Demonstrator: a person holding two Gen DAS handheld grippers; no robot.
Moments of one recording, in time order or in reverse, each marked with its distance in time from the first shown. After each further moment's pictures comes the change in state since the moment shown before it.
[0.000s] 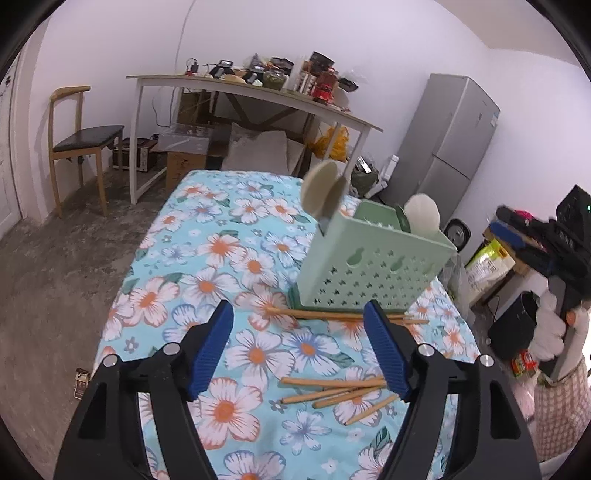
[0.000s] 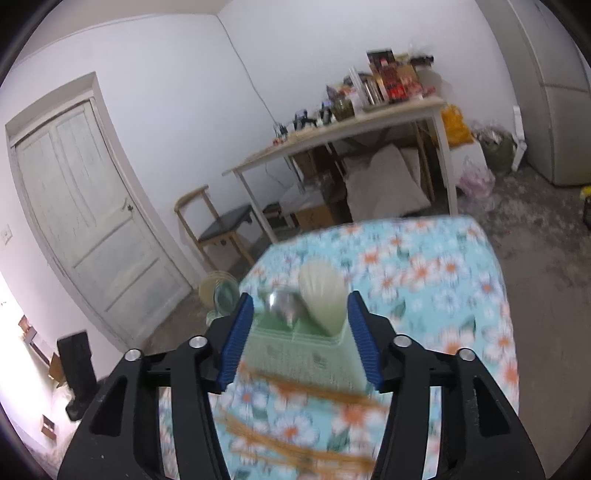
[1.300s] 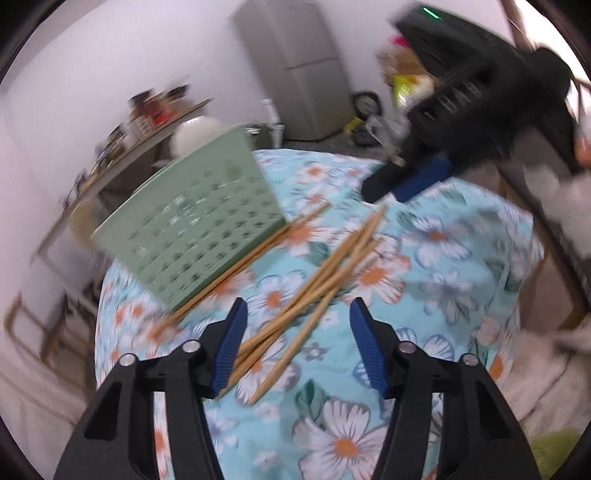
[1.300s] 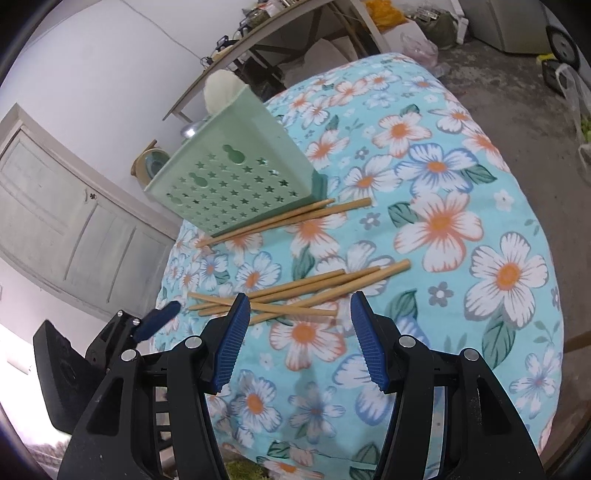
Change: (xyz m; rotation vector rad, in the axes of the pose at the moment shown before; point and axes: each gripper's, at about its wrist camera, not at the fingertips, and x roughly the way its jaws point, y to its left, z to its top) left arm 0.045 -0.160 -0.111 0.886 0.081 -0.008; right arm -0.008 -0.048 -0.124 0.315 0.311 -0.068
